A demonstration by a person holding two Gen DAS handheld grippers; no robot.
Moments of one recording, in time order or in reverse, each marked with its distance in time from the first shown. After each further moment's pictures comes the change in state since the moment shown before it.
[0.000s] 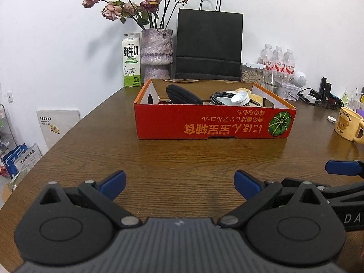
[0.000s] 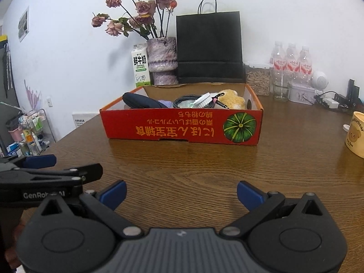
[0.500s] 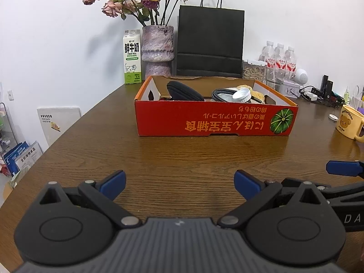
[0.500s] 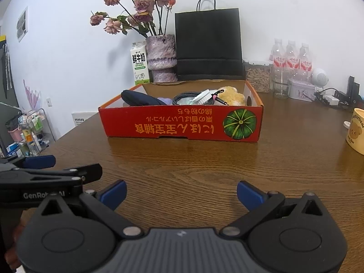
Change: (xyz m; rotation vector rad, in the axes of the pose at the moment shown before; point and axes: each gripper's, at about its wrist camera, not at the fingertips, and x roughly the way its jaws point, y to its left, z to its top) left arm 0.003 0.000 0.000 -0.002 0.014 0.003; right arm 0.003 -0.001 0.000 0.005 0.011 -0.001
